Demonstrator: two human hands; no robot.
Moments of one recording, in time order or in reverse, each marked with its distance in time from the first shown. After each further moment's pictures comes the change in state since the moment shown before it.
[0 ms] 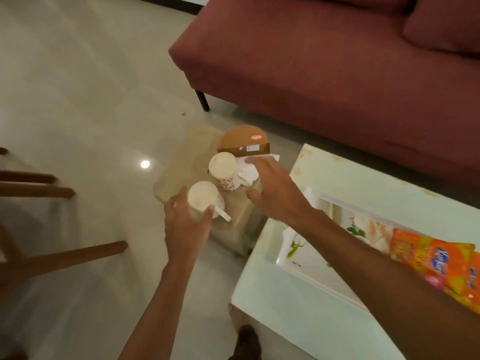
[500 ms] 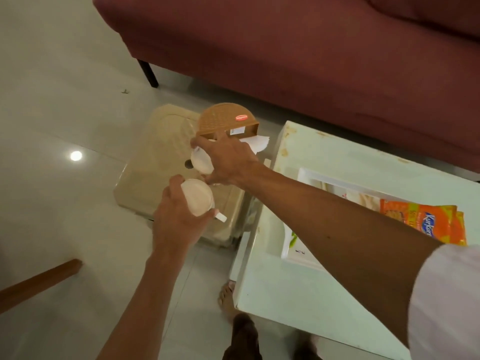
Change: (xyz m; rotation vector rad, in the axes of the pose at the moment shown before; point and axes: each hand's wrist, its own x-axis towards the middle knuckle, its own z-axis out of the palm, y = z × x) left_hand 0.086 -0.039 0.026 0.154 -0.253 0.271; right_hand 0.116 -0.018 0.083 -0.449 -0.185 0.057
